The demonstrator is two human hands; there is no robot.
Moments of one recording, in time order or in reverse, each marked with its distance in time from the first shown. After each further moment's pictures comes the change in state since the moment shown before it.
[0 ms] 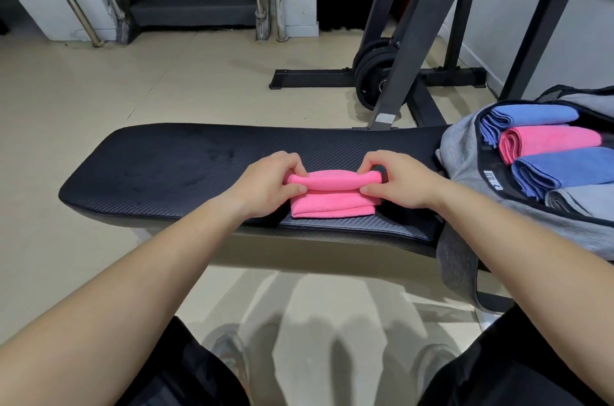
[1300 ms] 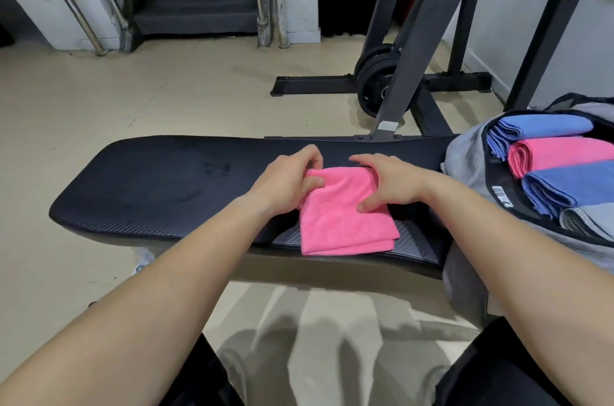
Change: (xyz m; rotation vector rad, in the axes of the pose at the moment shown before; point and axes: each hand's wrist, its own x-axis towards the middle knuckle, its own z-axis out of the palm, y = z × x) left_hand 0.046 0.022 0.009 -0.090 0.020 -0.090; right_hand 0.047 0.011 -0.011 -0.071 -0.221 0.172
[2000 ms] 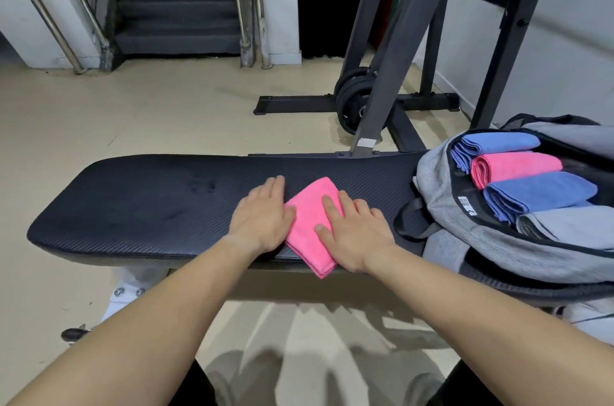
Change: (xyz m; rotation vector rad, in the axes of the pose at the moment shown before) left_hand -0.019 -0.022 0.029 0.387 -0.015 -0.165; right_hand -0.045 -0.044 0.076 -0.383 0.148 0.139
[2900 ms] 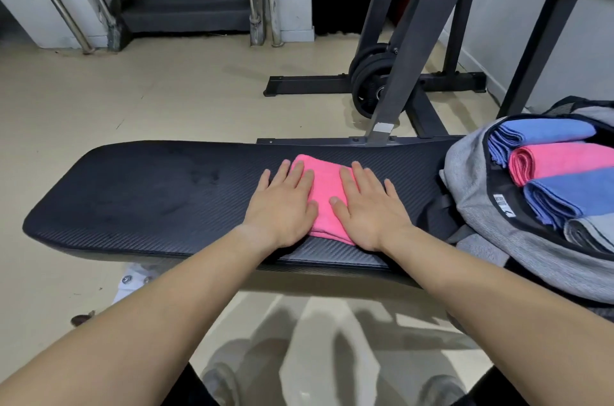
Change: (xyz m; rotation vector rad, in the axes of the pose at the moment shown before) left_hand 0.021 0.011 0.004 0.188 -0.042 0.147; right_hand 0.051 0.017 0.007 0.104 0.027 -0.003
